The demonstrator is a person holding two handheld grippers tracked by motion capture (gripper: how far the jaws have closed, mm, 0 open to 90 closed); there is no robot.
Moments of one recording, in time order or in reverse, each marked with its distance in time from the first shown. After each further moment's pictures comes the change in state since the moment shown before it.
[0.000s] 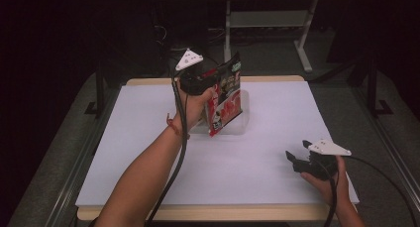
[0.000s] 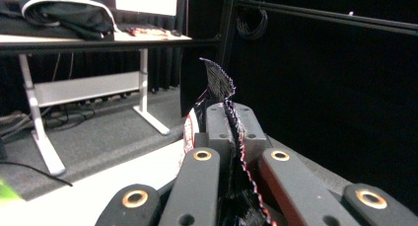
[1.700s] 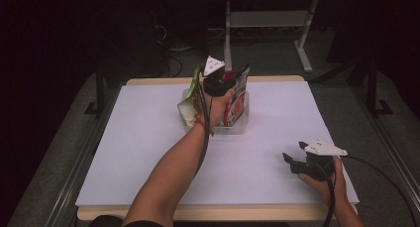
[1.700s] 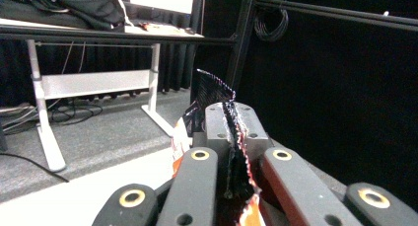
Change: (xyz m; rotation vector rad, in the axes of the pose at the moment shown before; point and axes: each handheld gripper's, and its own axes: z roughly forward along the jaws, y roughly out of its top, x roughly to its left) left arm 0.004 -0.046 0.070 -0.038 0.048 -0.050; right arm 0.005 0.000 0.004 0.017 0.032 -0.020
